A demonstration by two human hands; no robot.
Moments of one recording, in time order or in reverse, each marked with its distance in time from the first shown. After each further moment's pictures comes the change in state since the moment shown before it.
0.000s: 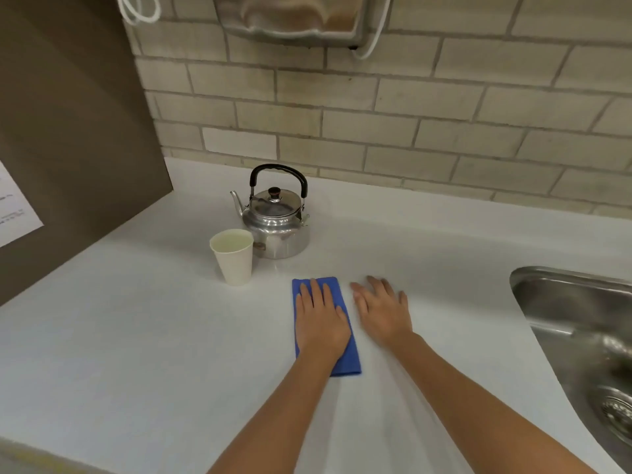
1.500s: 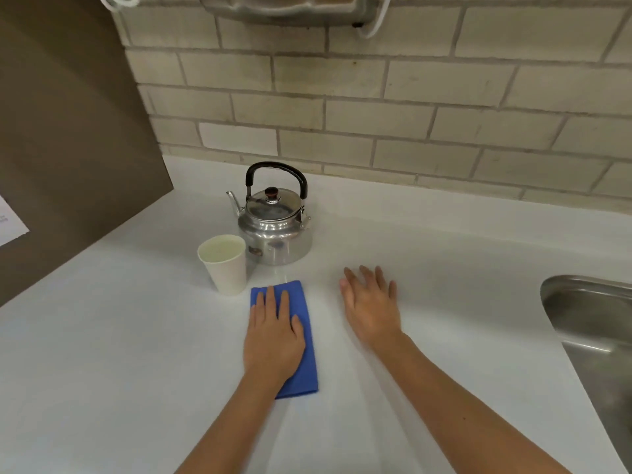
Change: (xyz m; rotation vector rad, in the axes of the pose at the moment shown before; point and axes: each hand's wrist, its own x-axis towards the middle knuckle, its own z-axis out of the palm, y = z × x) left_hand 0.009 -0.060 -0.007 -0.014 0.078 -0.094; right_hand 0.038 -0.024 0.001 0.135 0.031 0.017
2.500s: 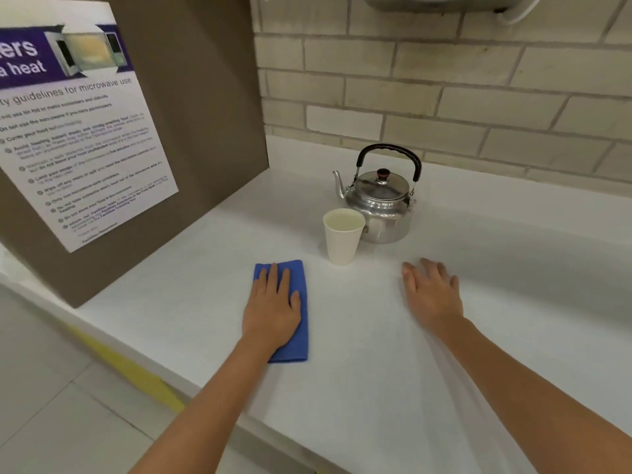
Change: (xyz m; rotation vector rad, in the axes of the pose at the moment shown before) left_hand -0.021 -0.176 -0.064 0.036 -0.004 -0.079; right_hand -0.017 -0.072 0.038 -0.061 -0.073 0.012
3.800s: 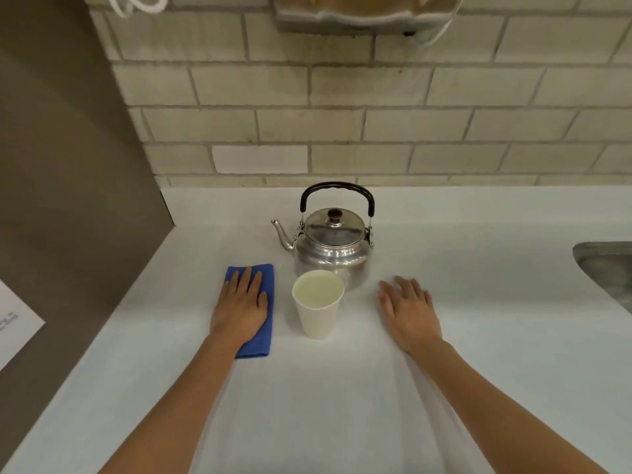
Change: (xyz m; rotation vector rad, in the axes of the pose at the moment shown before) left_hand 0.218 -0.013 0.010 0.082 -0.122 0.409; right_hand 0.047 -0.029 0.011 -0.013 0.167 0.284
